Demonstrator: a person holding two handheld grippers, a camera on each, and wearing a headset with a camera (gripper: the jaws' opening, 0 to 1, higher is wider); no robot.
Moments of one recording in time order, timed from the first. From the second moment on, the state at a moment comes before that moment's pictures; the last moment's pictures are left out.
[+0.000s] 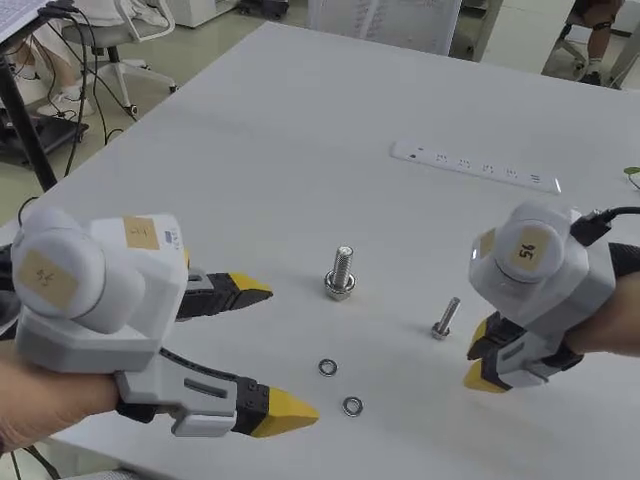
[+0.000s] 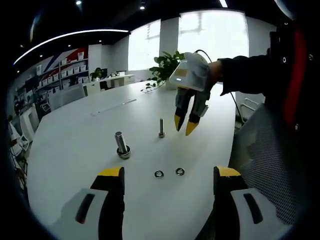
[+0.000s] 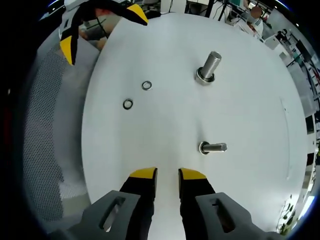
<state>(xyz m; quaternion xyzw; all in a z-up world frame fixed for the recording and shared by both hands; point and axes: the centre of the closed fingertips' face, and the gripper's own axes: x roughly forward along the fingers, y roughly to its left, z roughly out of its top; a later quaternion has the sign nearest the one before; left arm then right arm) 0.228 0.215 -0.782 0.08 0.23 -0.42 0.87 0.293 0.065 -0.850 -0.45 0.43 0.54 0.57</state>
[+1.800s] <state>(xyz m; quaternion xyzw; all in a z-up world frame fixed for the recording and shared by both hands) 0.214 0.221 -0.776 0.08 0.22 -0.41 0.88 0.233 0.161 -0.872 -0.49 0.39 0.62 0.48</state>
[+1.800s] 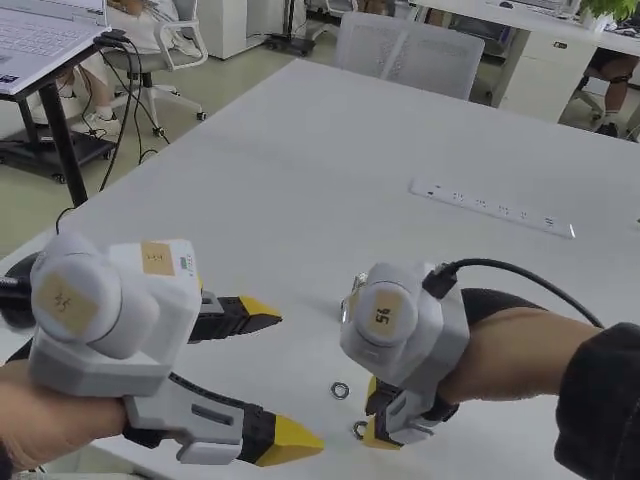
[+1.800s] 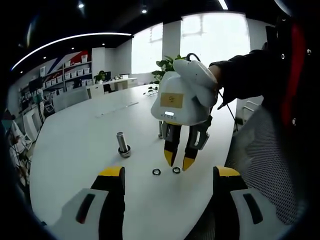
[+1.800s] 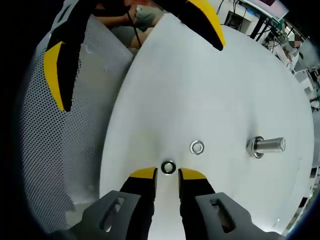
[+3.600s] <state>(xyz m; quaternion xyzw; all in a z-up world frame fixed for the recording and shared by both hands) 0.217 0.216 -0.781 0.08 0.22 -0.42 0.88 0.242 0.143 -0.874 -0.49 0.39 0.61 0.49</state>
